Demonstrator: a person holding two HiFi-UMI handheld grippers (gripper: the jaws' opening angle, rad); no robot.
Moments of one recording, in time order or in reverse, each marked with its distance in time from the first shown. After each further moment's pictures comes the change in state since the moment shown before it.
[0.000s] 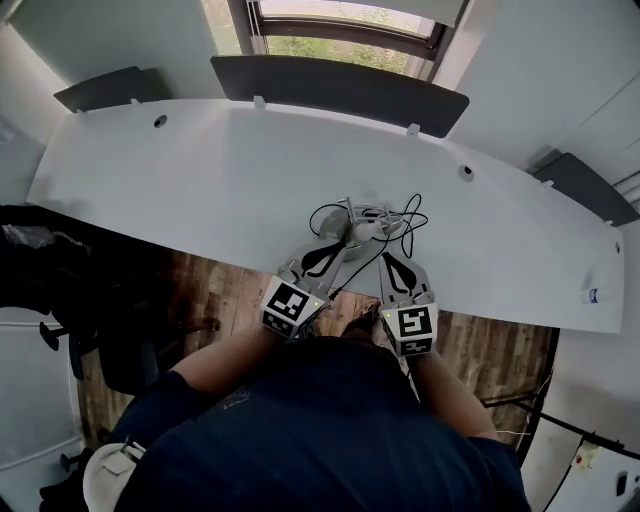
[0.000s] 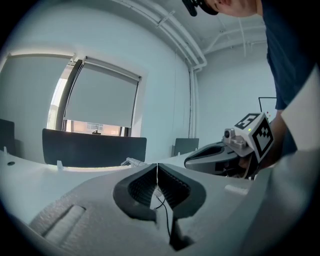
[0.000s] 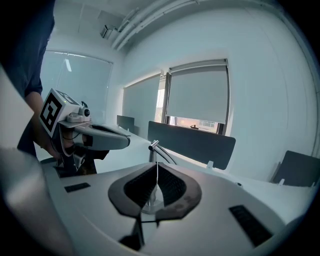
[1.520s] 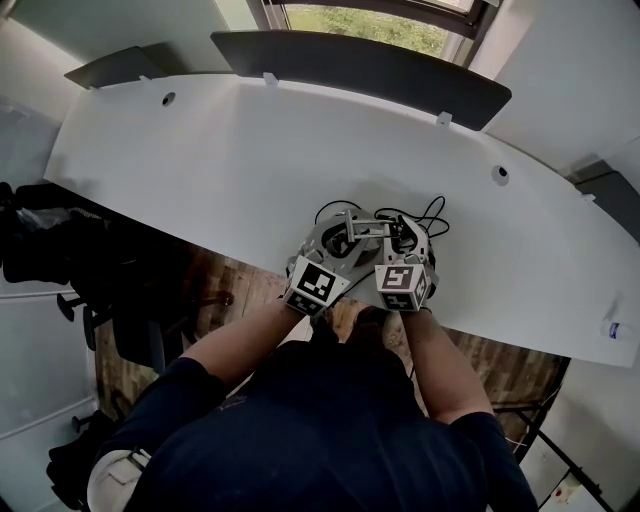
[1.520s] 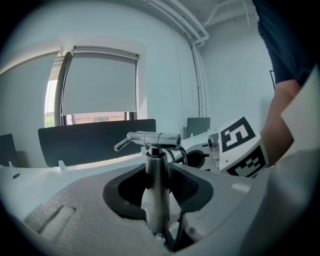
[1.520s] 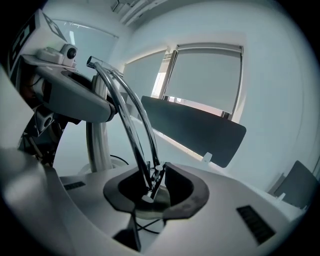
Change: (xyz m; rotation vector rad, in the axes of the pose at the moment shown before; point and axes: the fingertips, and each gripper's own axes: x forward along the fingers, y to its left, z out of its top) left arm 0.109 0.049 -0.052 0.087 0.162 0.110; right arm 0.148 -0.081 -0.081 -0.161 0.137 -0.076
